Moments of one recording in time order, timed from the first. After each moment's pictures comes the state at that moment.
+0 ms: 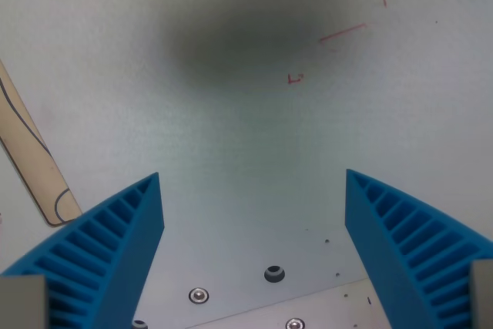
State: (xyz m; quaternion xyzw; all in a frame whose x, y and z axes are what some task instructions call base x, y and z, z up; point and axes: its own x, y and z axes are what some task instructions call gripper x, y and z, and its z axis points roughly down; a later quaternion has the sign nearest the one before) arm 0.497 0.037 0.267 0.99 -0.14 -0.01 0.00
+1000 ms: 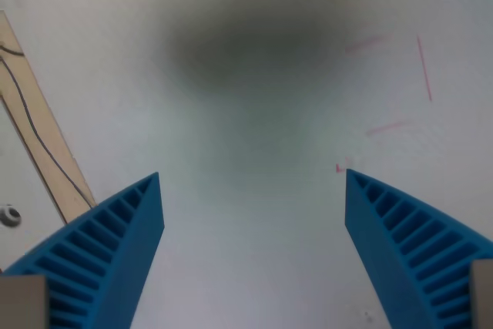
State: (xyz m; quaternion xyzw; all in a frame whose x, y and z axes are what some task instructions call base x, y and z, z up) arm 0.569 0.051 0.263 0.99 -0.13 0.01 -0.01
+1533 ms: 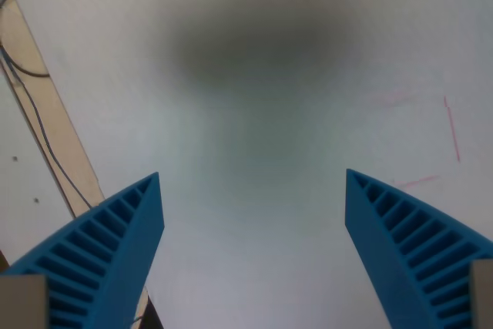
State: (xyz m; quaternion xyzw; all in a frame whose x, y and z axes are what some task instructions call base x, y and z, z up) arm 0.609 0.059 0.261 0.99 -0.13 0.03 -0.01
